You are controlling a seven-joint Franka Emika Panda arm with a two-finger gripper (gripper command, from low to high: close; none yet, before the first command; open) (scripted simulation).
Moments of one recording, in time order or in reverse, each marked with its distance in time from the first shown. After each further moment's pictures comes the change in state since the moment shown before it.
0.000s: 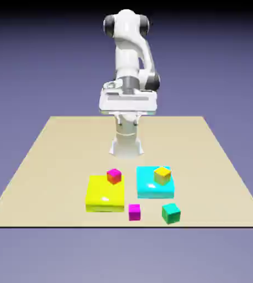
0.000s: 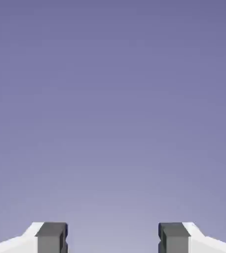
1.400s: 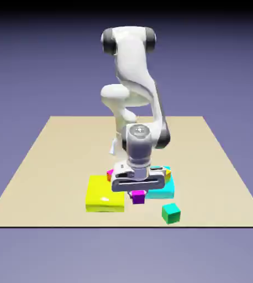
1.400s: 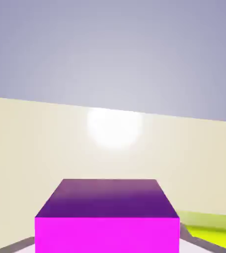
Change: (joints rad) arm 0.072 0.704 0.063 0.355 -0.027 -0.470 -0.061
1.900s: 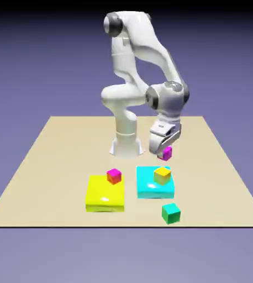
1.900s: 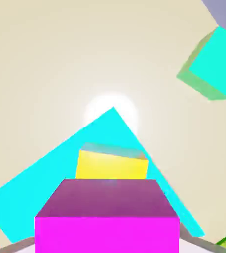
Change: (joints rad) arm 0.263 -0.420 0.020 -0.280 0.009 -0.132 -0.431
